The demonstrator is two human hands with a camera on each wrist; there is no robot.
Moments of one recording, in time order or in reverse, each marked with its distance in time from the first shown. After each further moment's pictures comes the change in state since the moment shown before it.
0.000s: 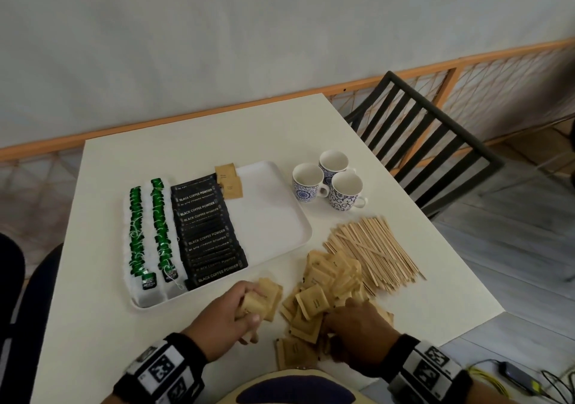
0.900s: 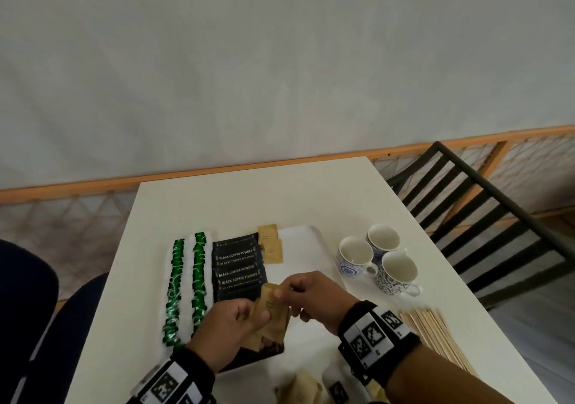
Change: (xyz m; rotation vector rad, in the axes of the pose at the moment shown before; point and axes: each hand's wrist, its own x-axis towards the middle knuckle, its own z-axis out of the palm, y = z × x) left_hand 0.032 0.036 -0.100 -0.348 0.344 0.015; right_hand 0.165 -0.071 -0.132 1.054 0.074 -0.074
